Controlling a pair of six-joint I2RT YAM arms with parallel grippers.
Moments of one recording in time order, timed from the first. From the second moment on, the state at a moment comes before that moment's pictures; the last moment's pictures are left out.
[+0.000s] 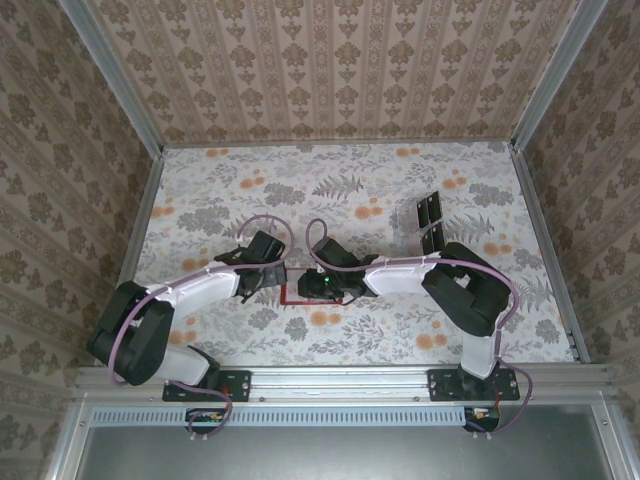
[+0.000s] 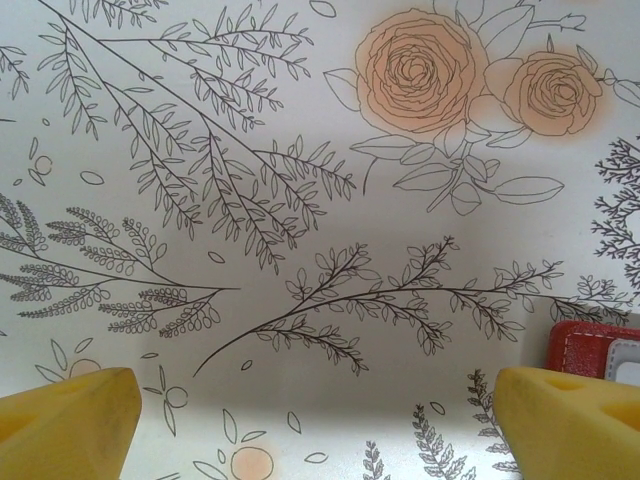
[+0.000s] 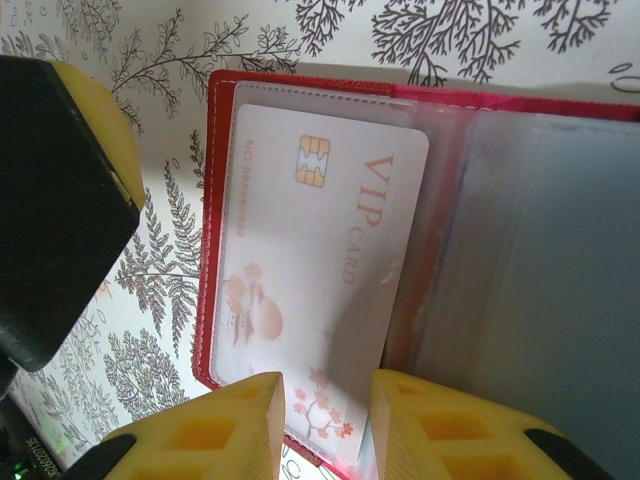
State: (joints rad) left arm -0.61 1.40 0.67 -0.43 -0.33 -0.65; right arm 0.88 1.87 1.00 -0.02 -0.22 0.87
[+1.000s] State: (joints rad) left arm -0.63 1.33 0.65 -0.42 -0.31 -0.65; right arm 0.82 1.71 1.04 -0.13 -0.21 0.77
